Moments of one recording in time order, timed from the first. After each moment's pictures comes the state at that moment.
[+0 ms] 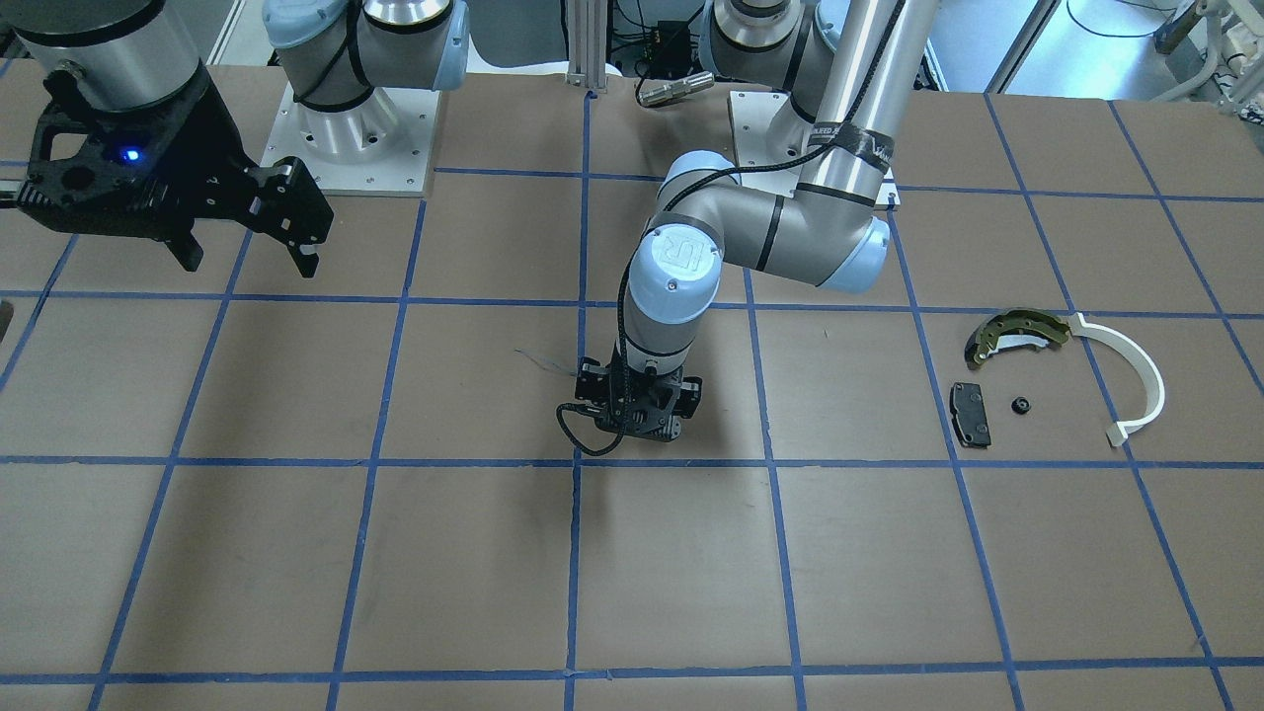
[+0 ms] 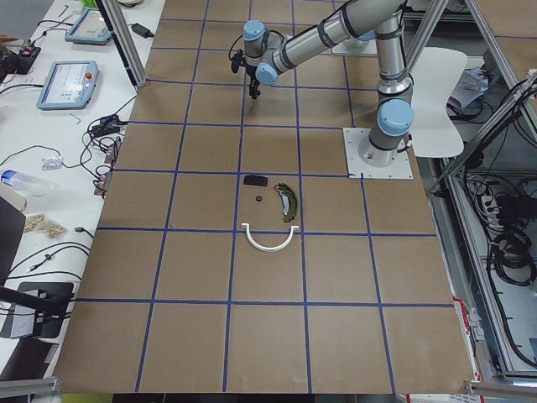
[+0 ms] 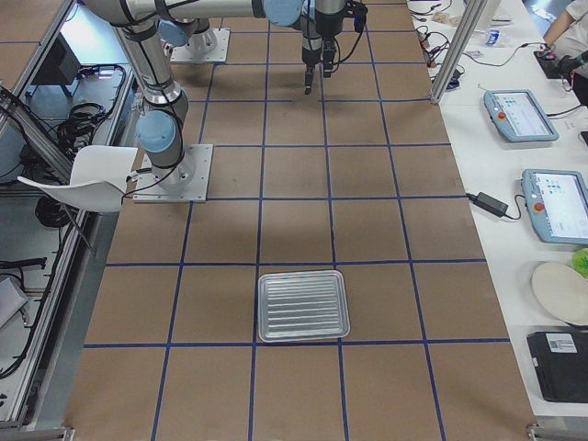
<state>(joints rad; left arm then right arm) -1.87 -2.01 -1.90 -0.80 1.49 -0.14 1.54 -1.54 1.50 -1.58 -1.56 0.02</state>
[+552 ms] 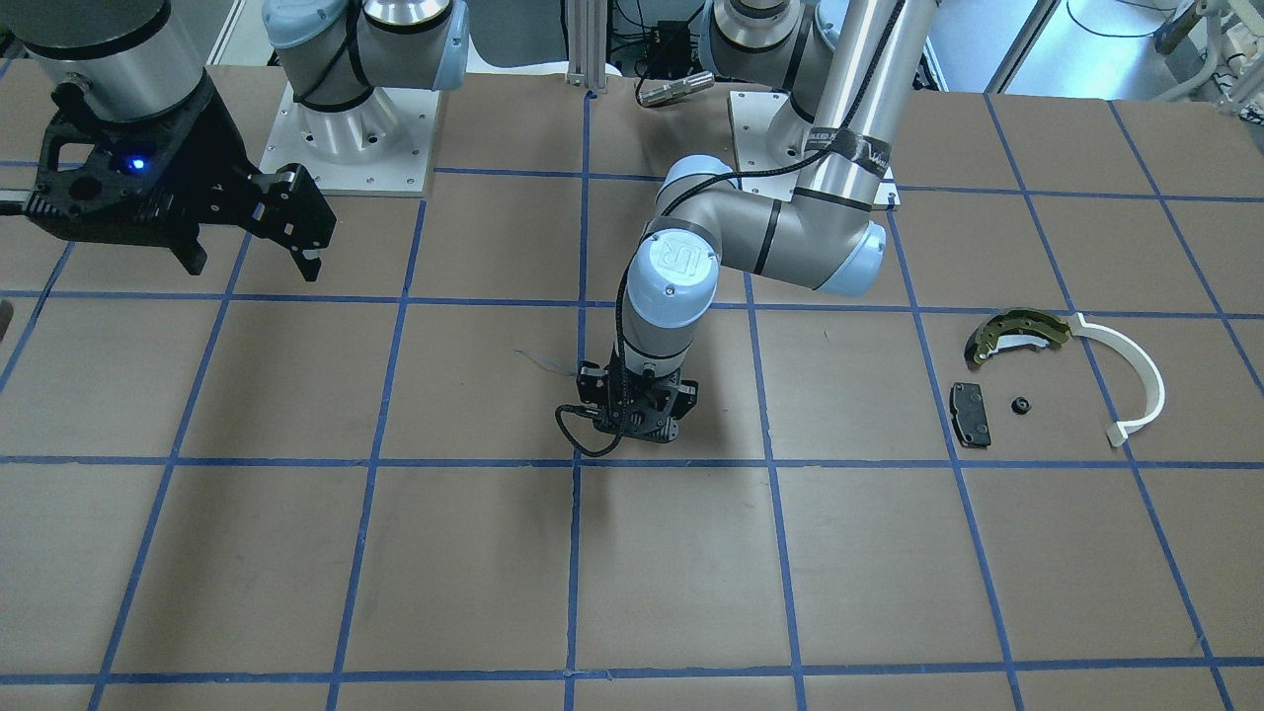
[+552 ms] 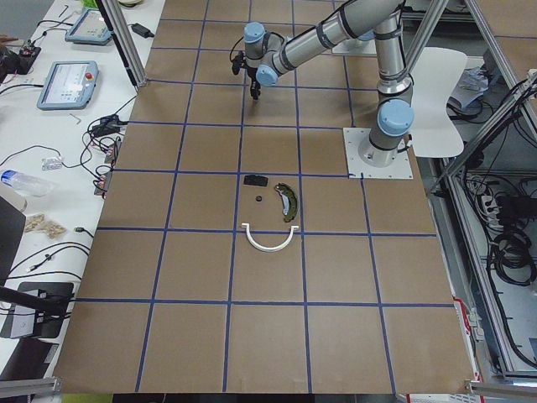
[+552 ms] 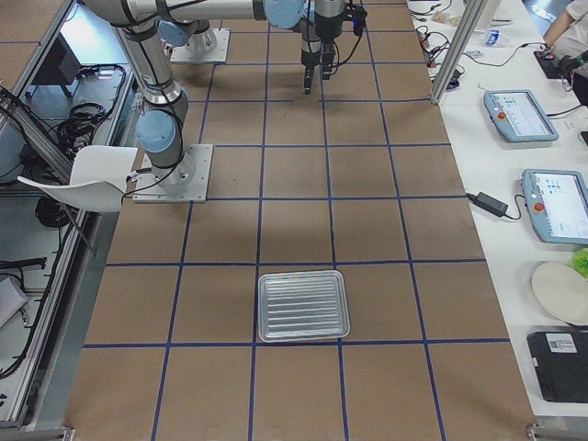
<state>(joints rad) -1.87 -2.01 -1.90 -0.79 1.49 -0.14 1.54 -1.54 1.50 -1.60 -1.57 0.02</state>
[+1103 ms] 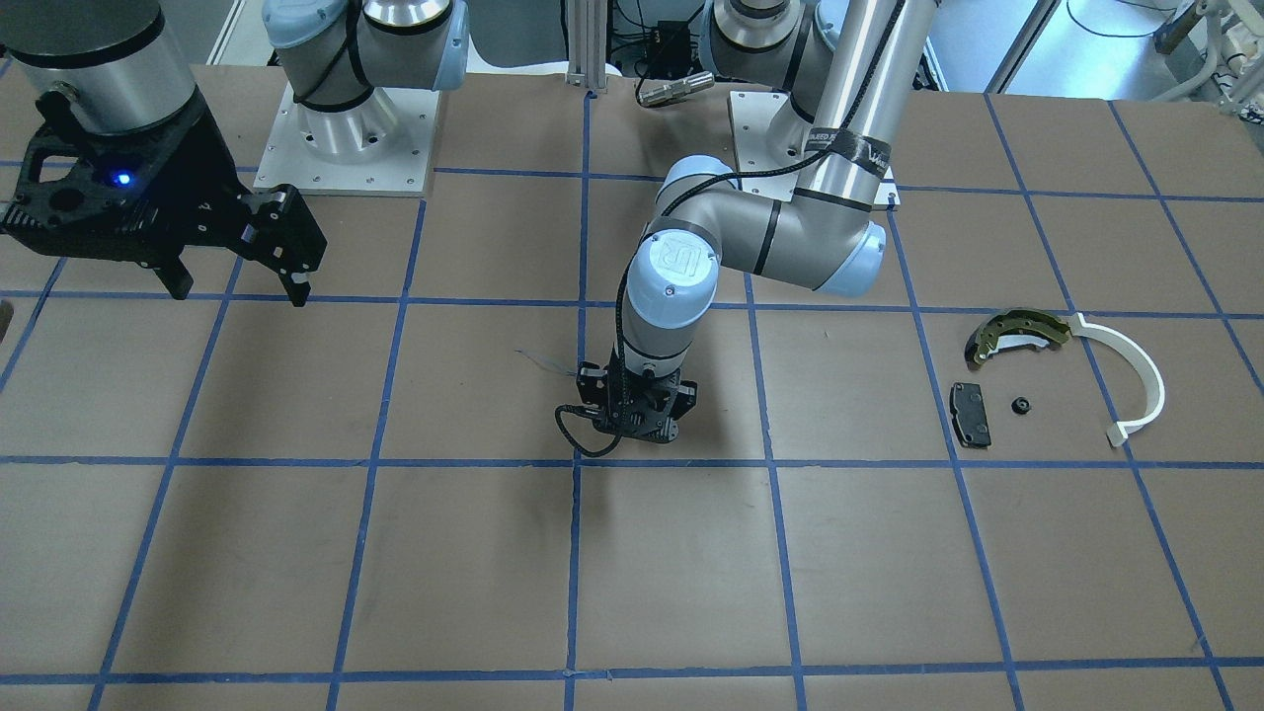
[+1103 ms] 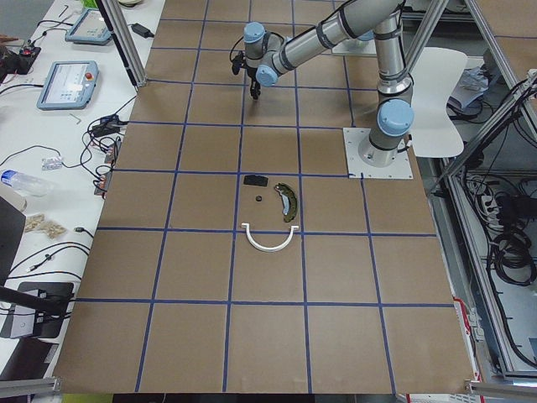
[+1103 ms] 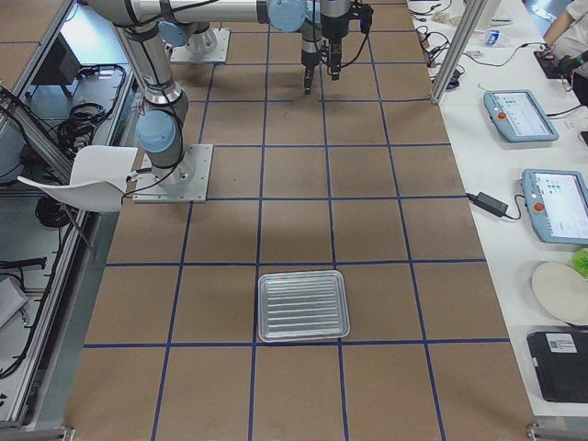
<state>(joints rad) -1.87 -2.02 -1.90 -0.79 1.49 -0.14 1.54 -1.52 1.50 -1.66 -1.57 0.02</state>
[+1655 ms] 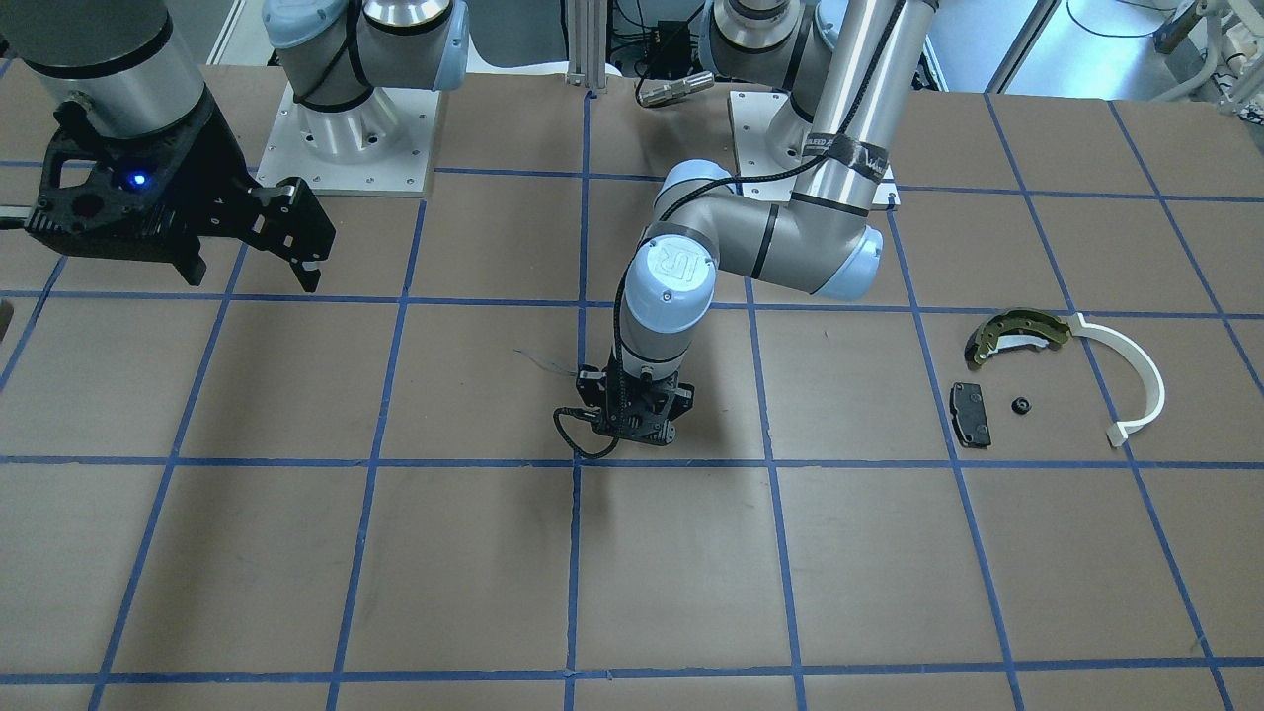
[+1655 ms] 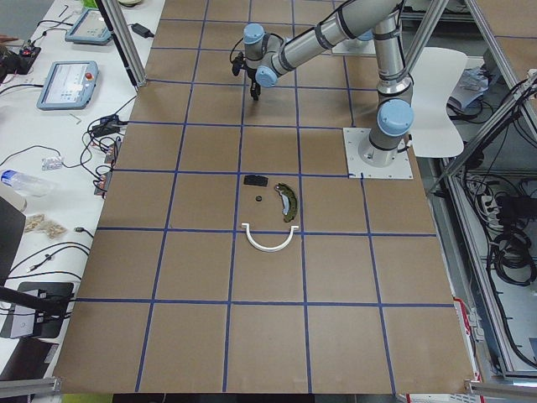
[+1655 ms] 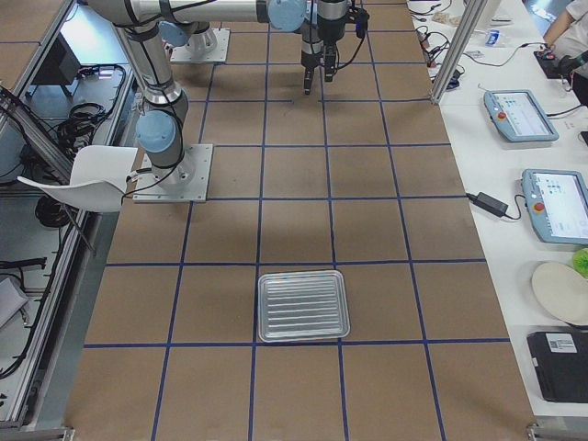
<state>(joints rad) -1.87 -2.03 -1.90 -0.79 1.48 -0.14 1.54 -1.52 1.50 -1.60 -1.57 0.02</state>
